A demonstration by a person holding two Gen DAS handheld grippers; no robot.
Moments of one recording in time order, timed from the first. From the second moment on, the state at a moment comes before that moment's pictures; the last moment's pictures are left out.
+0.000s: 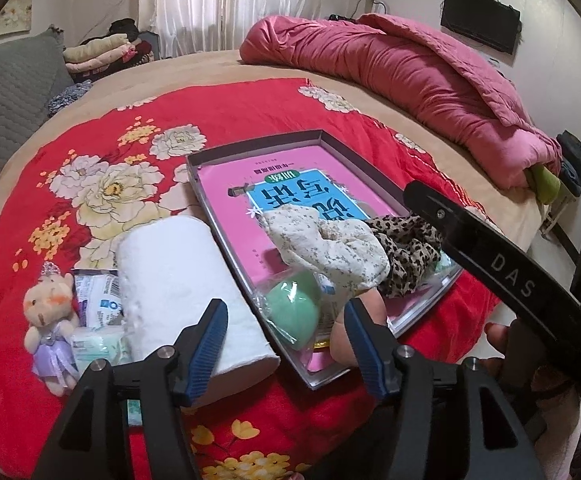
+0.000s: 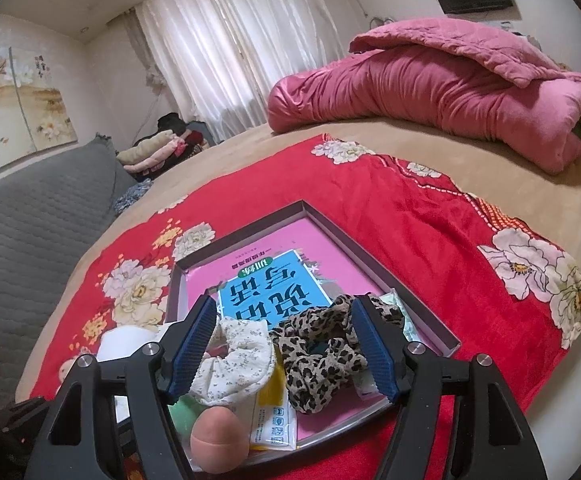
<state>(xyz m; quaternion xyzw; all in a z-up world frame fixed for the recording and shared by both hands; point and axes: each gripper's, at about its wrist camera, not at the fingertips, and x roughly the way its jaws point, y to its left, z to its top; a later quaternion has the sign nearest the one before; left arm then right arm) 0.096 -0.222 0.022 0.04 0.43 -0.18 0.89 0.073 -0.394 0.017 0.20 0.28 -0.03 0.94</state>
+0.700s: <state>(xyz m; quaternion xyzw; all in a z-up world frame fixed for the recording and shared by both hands) 0.078 -0.191 0.035 0.03 0.42 -0.16 0.89 0.061 -0.374 0.030 0.15 0.27 -0.03 0.95</state>
